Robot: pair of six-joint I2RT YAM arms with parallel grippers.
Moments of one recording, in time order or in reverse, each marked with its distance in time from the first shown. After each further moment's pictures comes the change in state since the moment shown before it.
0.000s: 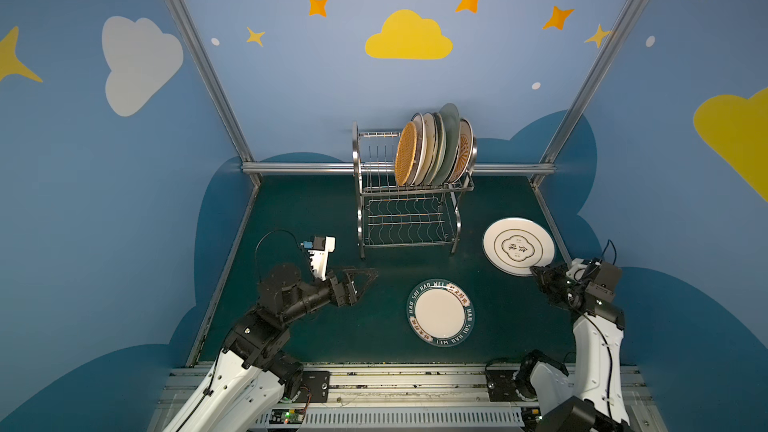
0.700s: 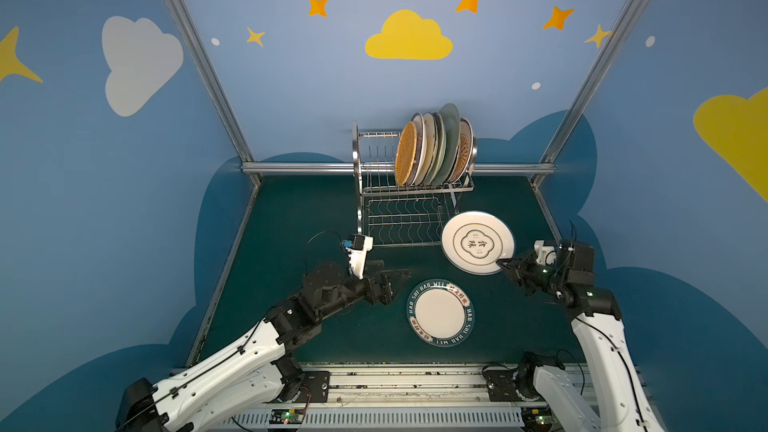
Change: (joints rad) left arm -0.368 0.291 -0.007 0.317 -0.351 0.188; right arm 0.453 -0.010 0.131 -0.129 -0.006 0.115
